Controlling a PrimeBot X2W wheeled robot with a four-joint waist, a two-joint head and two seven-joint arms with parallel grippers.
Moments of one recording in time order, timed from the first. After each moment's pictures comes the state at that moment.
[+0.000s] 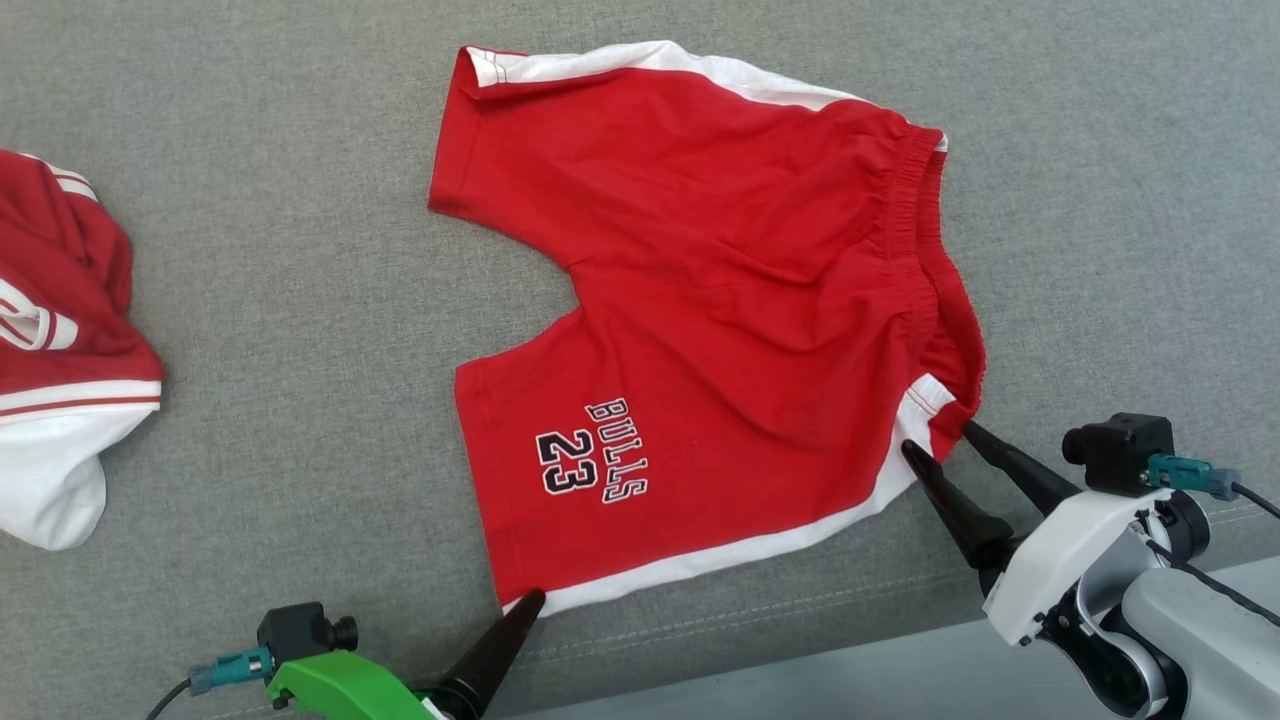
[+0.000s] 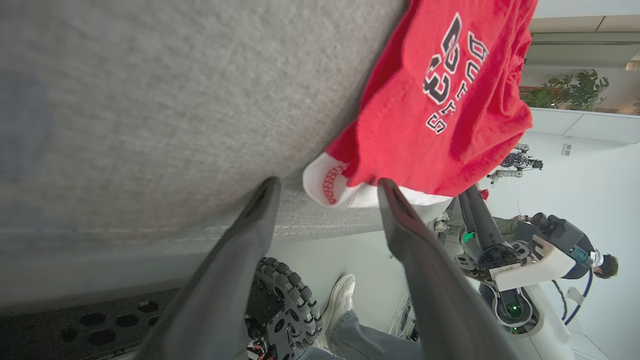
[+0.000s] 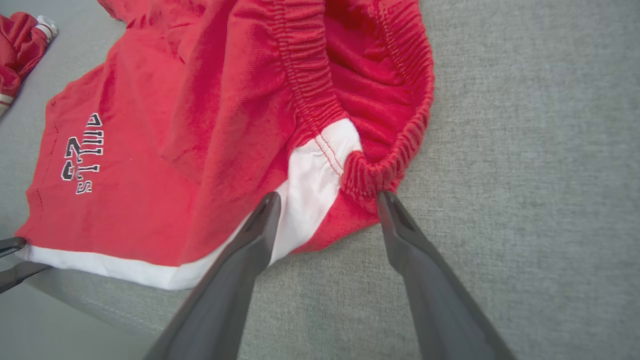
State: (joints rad) left arm 0.07 0.29 -0.54 -0.02 -1.49 0.04 0.12; right arm -0.28 -0.63 0.92 0.12 0.98 -0.12 -0.21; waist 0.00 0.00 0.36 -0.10
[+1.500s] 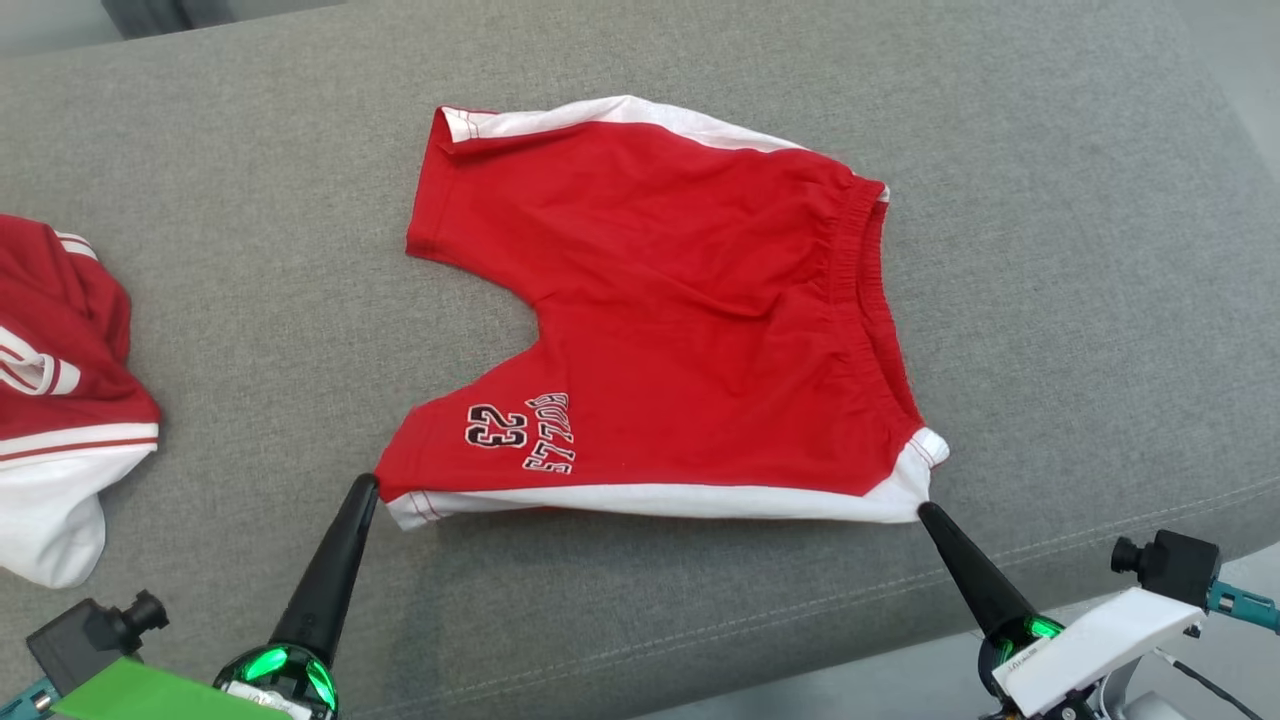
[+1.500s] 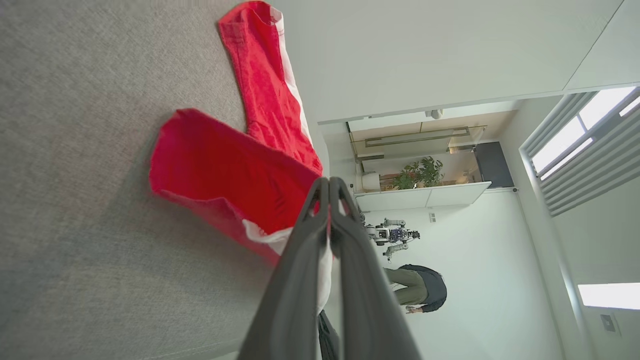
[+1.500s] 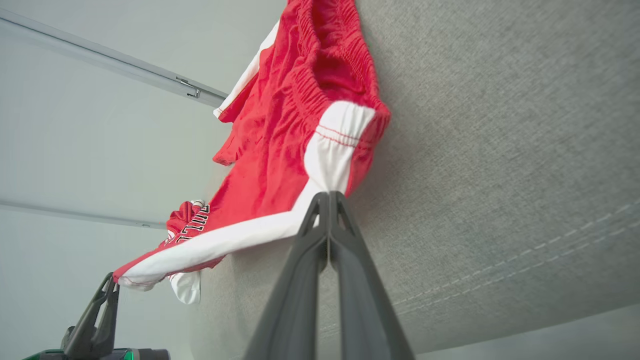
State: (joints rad) left arm 0.20 0.28 -0.27 -0.41 -1.62 -0.05 -0.06; right arm 0.06 -0.47 0.64 -0.07 1.38 0.01 -0.25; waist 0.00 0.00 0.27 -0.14
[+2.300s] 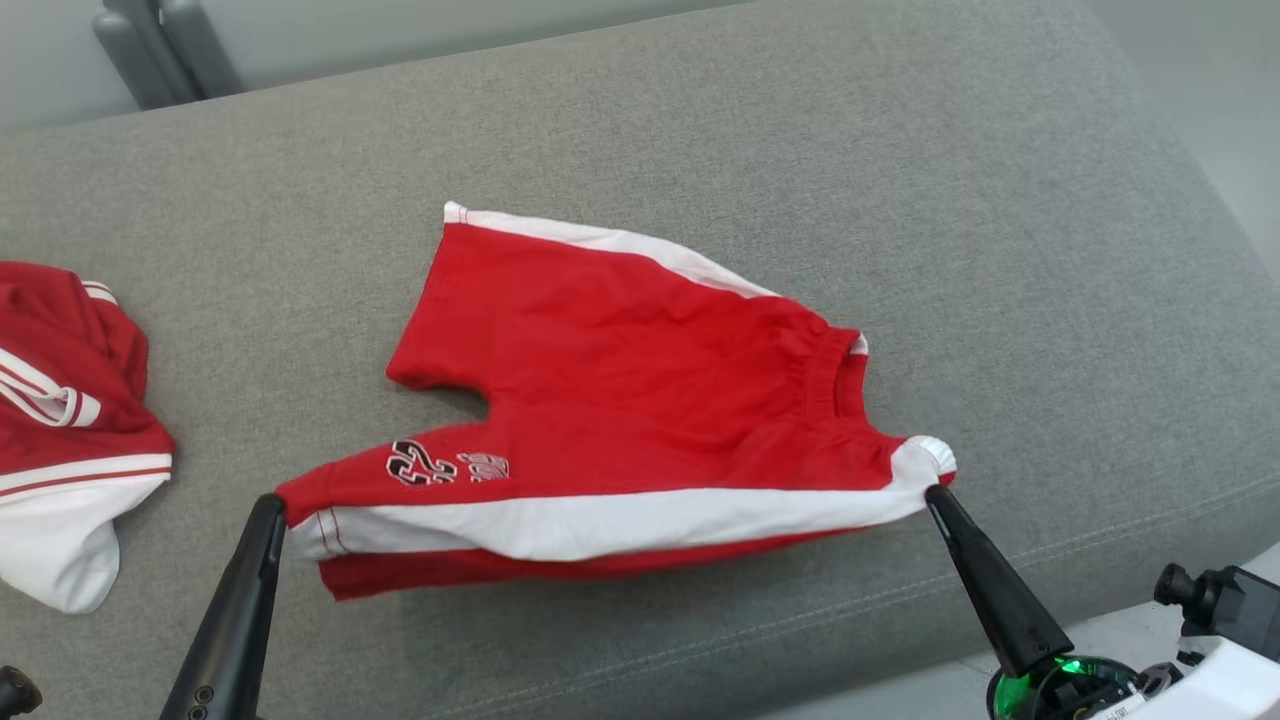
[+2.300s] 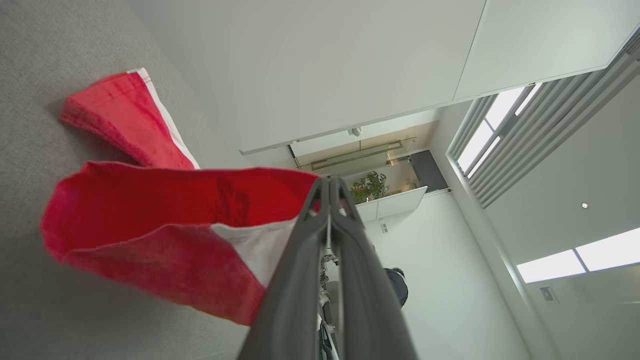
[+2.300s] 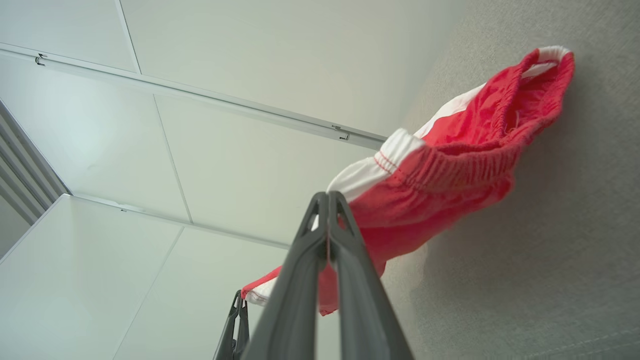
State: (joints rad) left arm 0.39 0.32 -0.14 -0.77 -1.66 -0.04 -0.13; right arm 0.25 -0.43 0.52 -0.49 1.52 0.11 -0.25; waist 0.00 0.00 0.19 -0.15
